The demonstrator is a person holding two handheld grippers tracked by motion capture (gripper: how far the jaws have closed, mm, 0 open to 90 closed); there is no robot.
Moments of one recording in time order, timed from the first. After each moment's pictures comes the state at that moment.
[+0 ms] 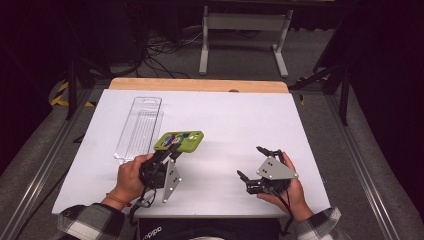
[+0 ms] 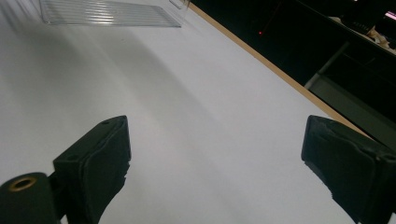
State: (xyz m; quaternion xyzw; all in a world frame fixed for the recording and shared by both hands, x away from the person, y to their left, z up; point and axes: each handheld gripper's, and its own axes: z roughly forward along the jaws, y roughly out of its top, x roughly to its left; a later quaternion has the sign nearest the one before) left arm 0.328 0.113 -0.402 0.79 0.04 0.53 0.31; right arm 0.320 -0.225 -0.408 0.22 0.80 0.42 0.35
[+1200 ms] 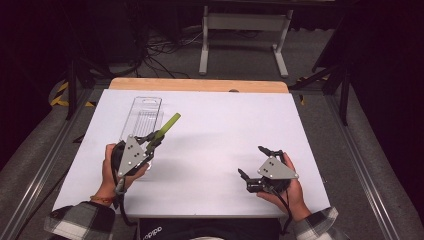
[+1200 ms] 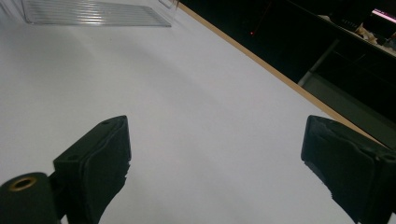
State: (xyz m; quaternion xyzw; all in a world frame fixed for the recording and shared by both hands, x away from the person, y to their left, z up) left arm 0.349 0.174 -0.376 0.76 0.18 0.39 0.49; right arm 0.323 -0.226 -0.415 0.24 0.79 0.43 0.36
